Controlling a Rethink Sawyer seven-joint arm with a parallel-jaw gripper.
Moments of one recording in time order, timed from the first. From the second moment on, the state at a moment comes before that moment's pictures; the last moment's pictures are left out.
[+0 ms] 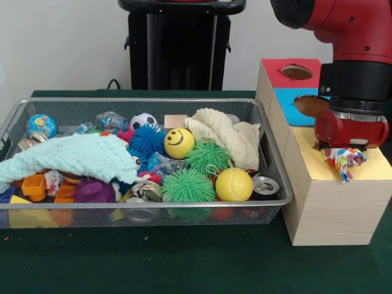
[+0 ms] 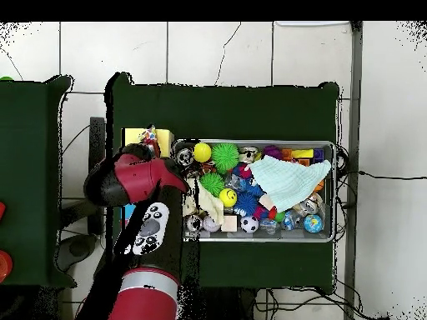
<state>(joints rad) 0.23 -0.39 -0.19 1.38 -0.05 0.13 1.70</state>
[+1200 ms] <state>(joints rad) 0.24 -0.39 -0.20 1.37 -0.05 0.13 1.70</state>
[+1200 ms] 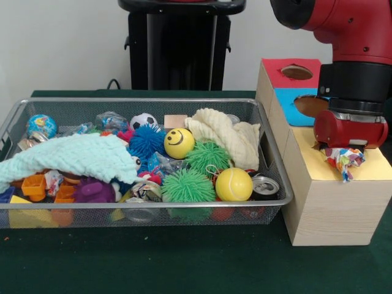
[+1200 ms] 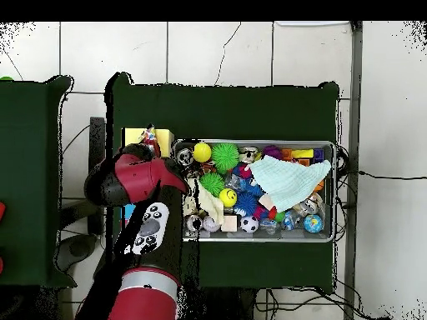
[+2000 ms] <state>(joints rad) 0.24 -0.38 -0.21 1.37 -0.05 0.13 1.70</state>
